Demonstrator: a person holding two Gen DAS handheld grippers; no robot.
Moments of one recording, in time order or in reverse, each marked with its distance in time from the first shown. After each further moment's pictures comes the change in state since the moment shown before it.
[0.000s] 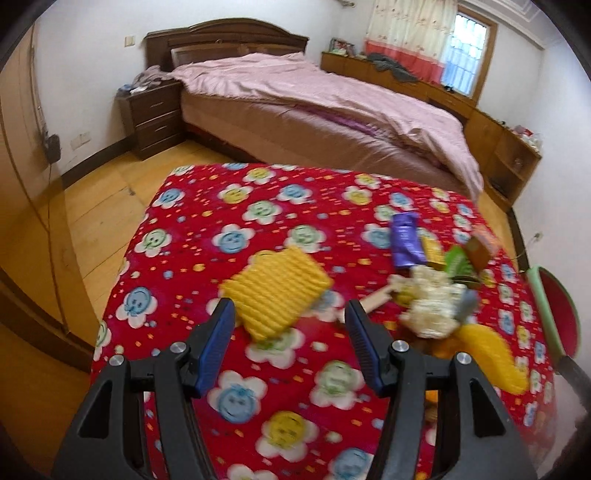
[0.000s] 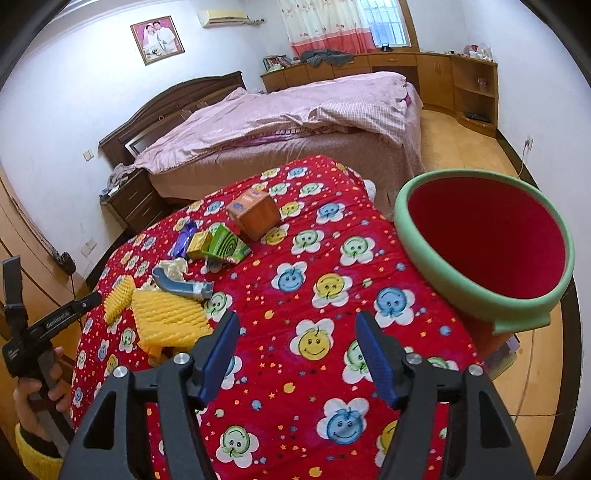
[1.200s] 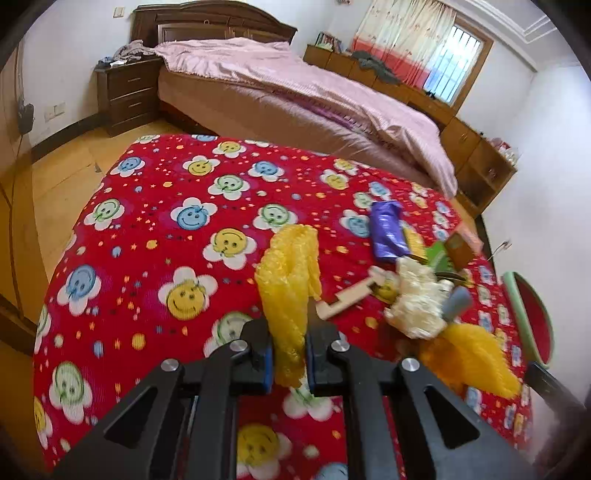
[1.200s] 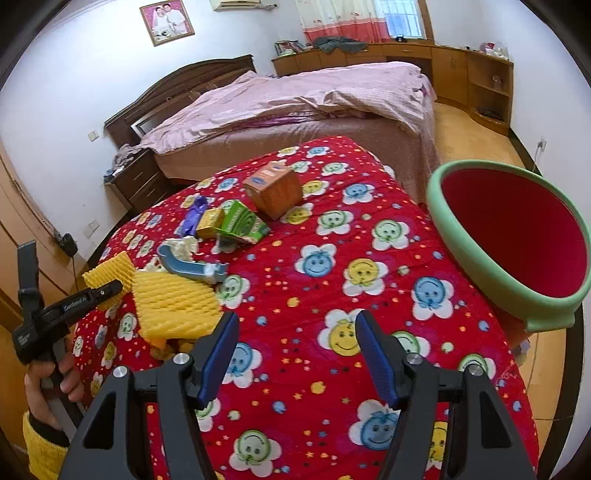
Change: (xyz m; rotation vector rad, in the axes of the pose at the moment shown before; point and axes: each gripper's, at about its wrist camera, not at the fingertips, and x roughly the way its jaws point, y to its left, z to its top) left arm 0.018 -0.002 -0.012 -0.060 0.024 -0.183; right arm 0.023 0.022 -0.003 -0.046 0.054 0.023
